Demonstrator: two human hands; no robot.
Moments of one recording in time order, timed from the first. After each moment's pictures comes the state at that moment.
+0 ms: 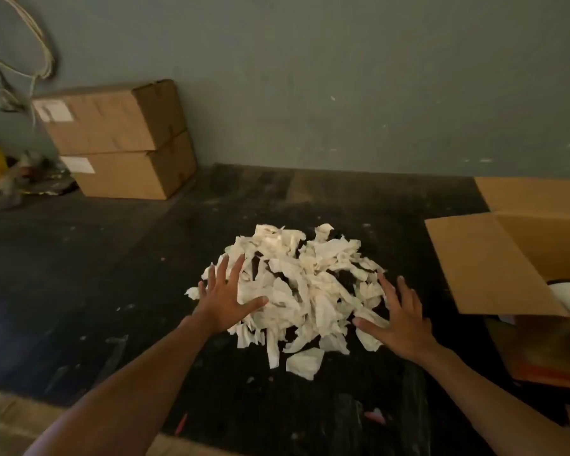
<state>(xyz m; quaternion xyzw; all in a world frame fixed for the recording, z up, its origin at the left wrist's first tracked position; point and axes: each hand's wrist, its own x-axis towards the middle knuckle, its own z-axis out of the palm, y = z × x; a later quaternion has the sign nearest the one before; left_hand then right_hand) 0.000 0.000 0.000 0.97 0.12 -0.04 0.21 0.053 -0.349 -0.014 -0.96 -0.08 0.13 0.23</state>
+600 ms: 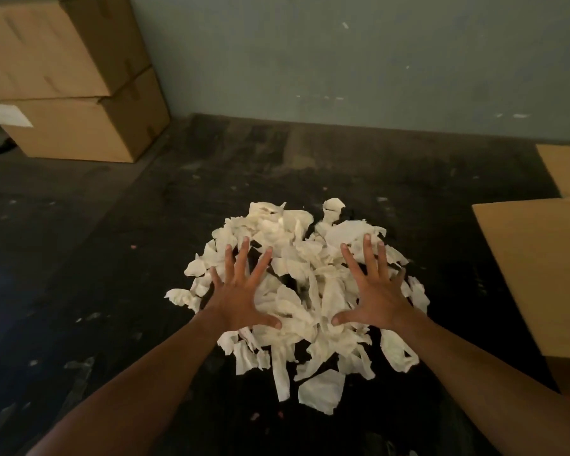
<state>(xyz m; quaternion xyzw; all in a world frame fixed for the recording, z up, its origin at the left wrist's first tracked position) 0.106 0.029 -0.062 0.99 0.00 -0.11 0.11 0.179 -0.249 -0.048 -0.96 -0.21 0.16 0.06</state>
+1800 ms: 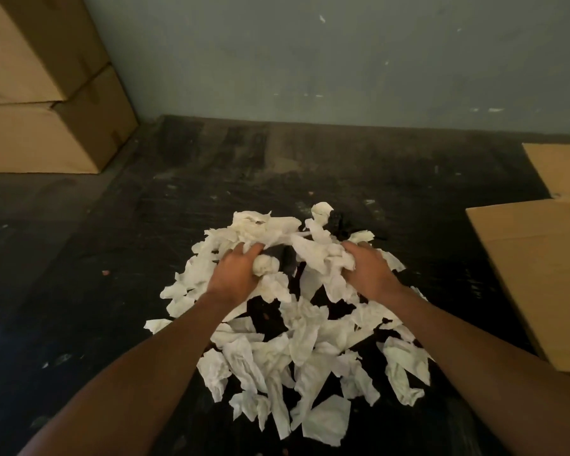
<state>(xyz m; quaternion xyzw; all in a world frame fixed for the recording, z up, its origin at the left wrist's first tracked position) 0.181 0.033 -0.034 0.98 0.02 -0.01 0.17 0.236 -0.226 -0.032 -0.96 -0.11 0.08 0.24</state>
